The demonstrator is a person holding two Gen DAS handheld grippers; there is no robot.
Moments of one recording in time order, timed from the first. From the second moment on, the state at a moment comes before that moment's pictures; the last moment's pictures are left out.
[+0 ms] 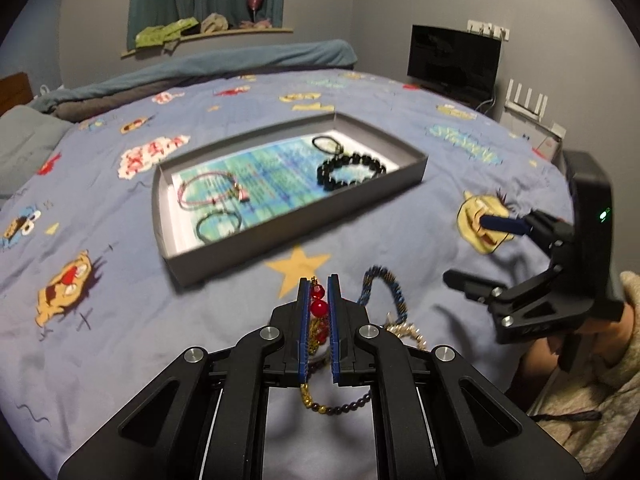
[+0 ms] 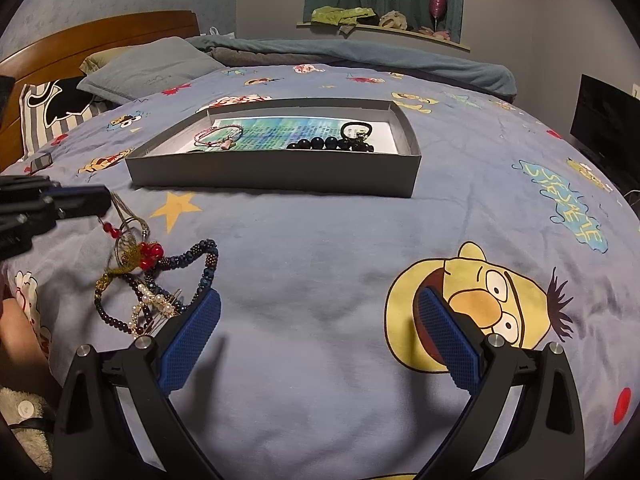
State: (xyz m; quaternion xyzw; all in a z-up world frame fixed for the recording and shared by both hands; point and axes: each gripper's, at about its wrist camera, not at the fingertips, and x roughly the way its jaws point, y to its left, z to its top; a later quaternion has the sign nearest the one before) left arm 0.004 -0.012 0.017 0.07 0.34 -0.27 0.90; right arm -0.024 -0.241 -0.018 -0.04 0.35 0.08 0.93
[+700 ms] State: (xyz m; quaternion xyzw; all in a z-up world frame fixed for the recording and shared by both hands) left arm 0.012 0.000 0.076 0.07 0.28 -0.27 0.92; right arm 0.002 -0.185 -0.026 -0.06 0.39 0.16 0.90
